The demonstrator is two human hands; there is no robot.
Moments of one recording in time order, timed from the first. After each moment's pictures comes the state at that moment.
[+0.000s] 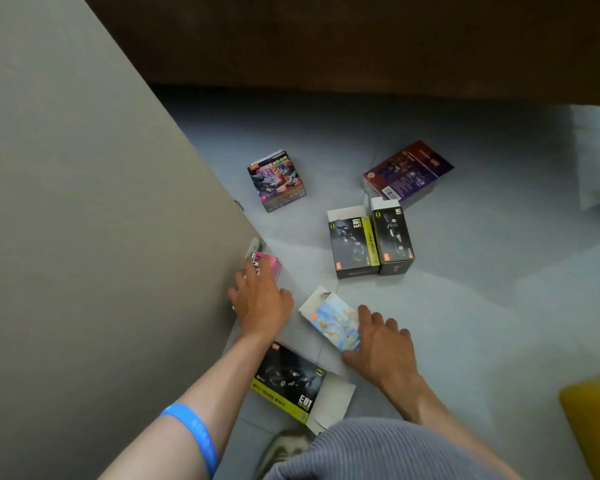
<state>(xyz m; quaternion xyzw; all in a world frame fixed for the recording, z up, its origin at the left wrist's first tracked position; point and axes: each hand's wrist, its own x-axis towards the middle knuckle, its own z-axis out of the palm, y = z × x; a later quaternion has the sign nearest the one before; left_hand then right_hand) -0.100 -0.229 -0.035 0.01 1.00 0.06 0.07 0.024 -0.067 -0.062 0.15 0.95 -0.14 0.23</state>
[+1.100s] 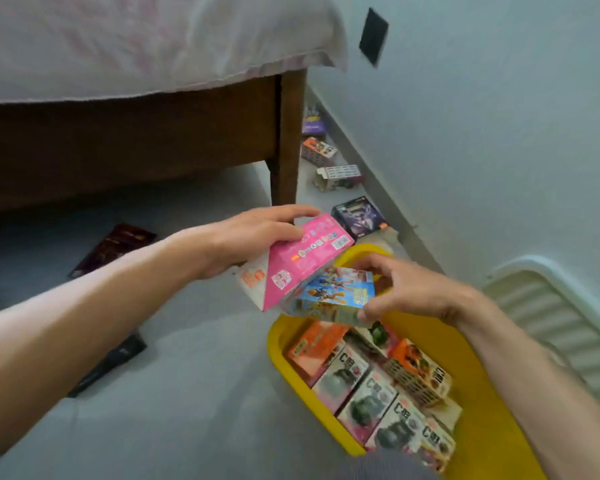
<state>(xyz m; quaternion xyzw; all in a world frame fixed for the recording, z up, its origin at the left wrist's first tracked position) 0.039 0.165 0.199 0.41 0.68 0.28 0.54 0.273 0.280 0.150 0.37 0.79 -0.48 0.09</state>
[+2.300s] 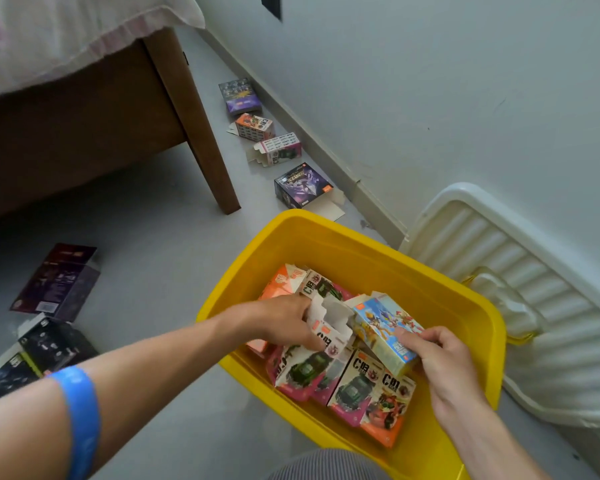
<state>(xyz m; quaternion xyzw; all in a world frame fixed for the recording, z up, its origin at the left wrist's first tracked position) 0.192 0.192 0.076 0.57 0.64 -0.10 0.50 0.445 0.191 0.024 0.67 0.30 -0.60 -0.32</state>
